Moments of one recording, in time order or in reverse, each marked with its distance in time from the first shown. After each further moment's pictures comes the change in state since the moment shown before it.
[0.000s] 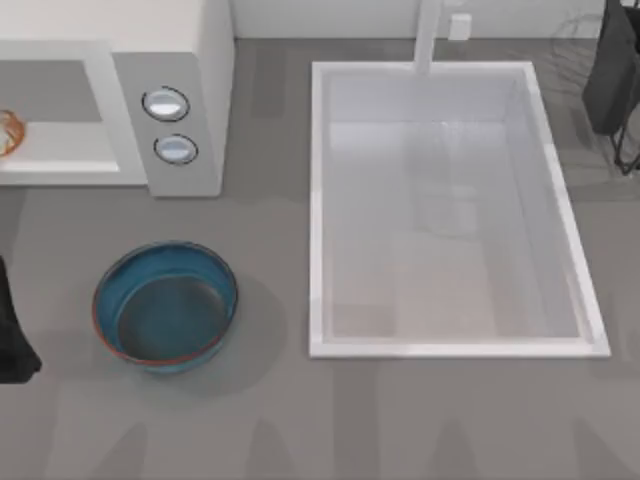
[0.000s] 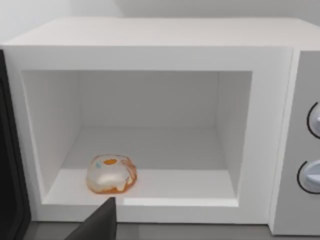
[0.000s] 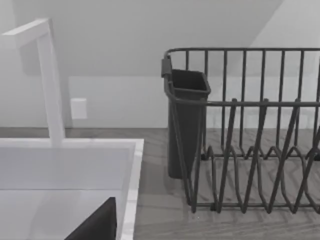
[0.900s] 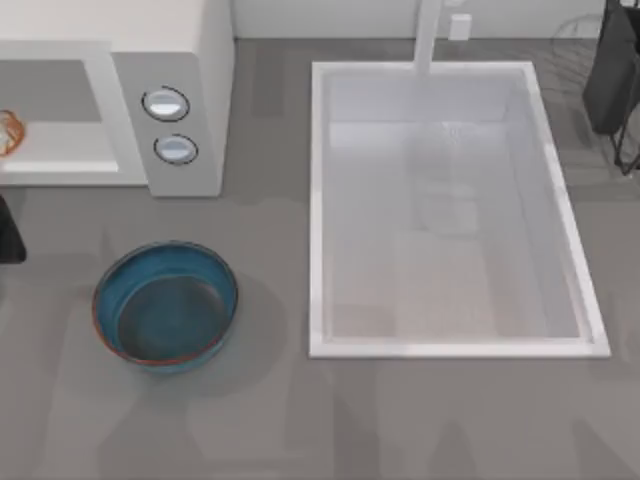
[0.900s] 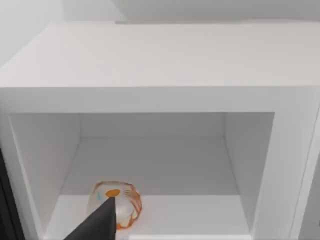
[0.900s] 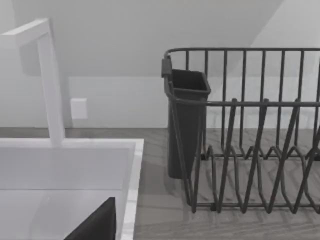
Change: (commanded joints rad) left arm 0.065 0.684 0.283 0.301 0.073 0.028; right arm 0.000 0.000 0.000 0.000 0.000 0.000
